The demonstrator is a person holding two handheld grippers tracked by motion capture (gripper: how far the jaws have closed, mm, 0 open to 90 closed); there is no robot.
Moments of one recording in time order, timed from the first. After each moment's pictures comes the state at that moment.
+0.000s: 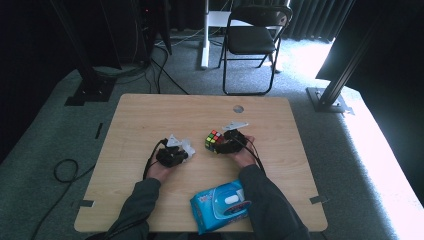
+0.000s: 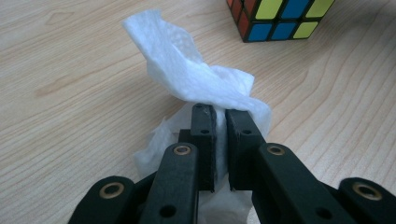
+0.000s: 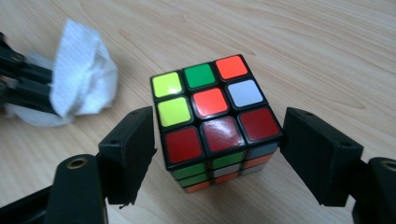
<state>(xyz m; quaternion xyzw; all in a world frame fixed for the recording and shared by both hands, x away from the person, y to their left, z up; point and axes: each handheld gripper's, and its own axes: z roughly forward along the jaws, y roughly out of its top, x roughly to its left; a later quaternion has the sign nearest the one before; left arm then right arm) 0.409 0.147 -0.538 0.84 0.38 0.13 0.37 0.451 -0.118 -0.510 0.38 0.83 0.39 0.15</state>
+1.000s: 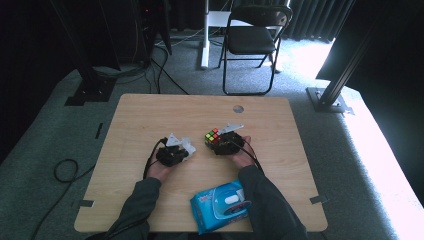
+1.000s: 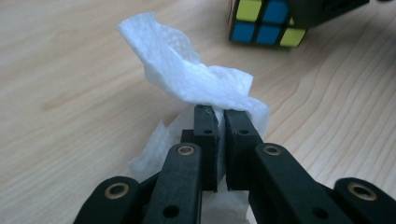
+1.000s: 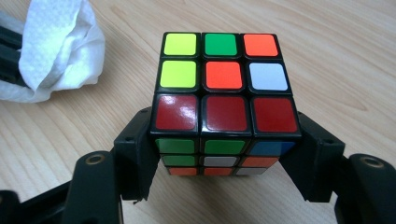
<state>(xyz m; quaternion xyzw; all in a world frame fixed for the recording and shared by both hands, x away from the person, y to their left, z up) 0.407 0.146 -0.529 0.83 0.37 0.14 0.39 0.449 -0.109 -0.516 0.36 0.84 0.37 0.17</state>
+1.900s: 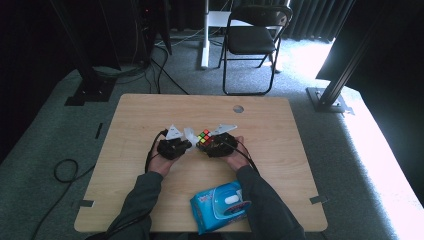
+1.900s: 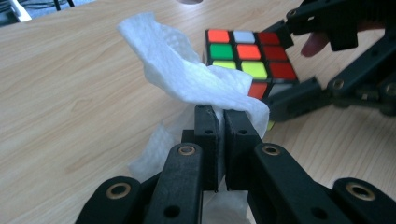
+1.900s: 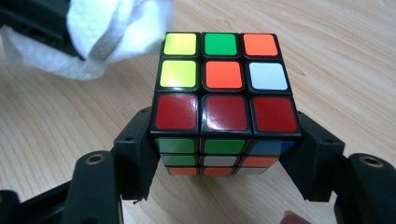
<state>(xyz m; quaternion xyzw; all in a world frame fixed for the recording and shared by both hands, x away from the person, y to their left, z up) 0.409 0.136 -0.490 0.82 0.35 0.17 0.43 0.438 -0.087 -0.507 0.32 0.85 0.39 0.15</state>
